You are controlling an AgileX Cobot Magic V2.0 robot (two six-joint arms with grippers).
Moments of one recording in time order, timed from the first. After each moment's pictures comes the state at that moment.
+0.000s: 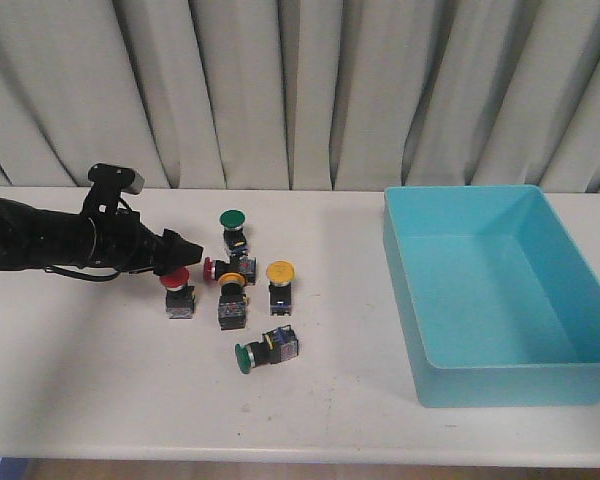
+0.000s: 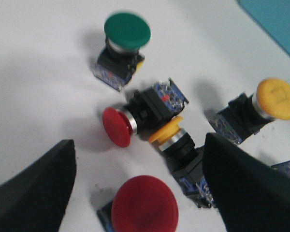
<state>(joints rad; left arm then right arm) 0.00 2.03 -1.23 1.78 -0.56 -1.68 -0.08 0.42 -0.54 0.69 0.29 -0.44</state>
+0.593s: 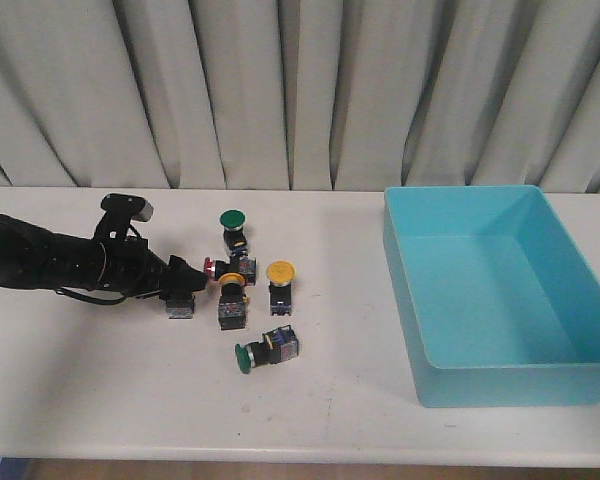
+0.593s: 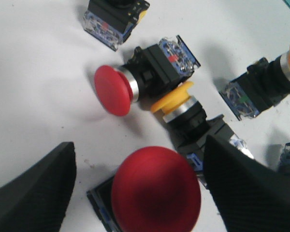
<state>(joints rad) 0.00 2.12 -1.23 1.78 -0.57 -1.68 -0.08 0.42 -0.54 0.69 0.30 -0.44</state>
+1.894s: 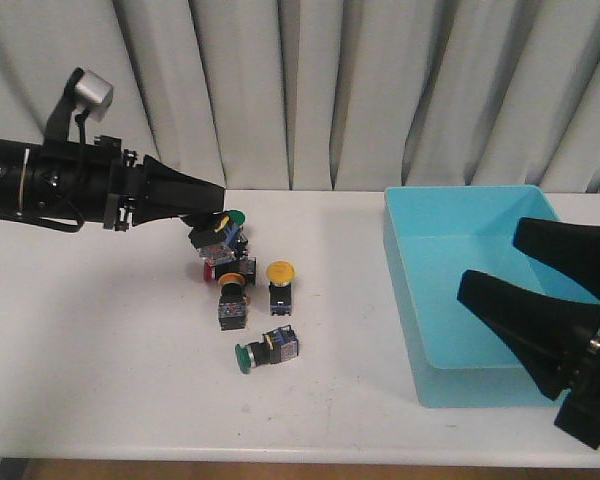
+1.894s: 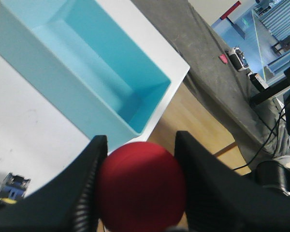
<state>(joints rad) -0.01 1.64 -1.21 1.78 -1.19 -2.07 -0.08 0.76 -0.54 1.54 0.88 -1.58</state>
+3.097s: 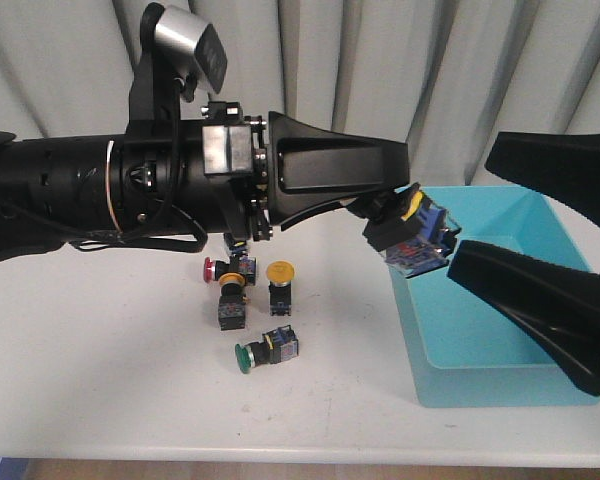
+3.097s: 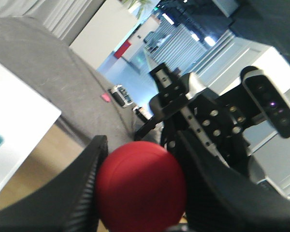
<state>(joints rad) -0.47 1.48 -1.15 1.36 -1.04 -2.08 -0.08 0.83 -0.72 1.65 1.17 -1.76</state>
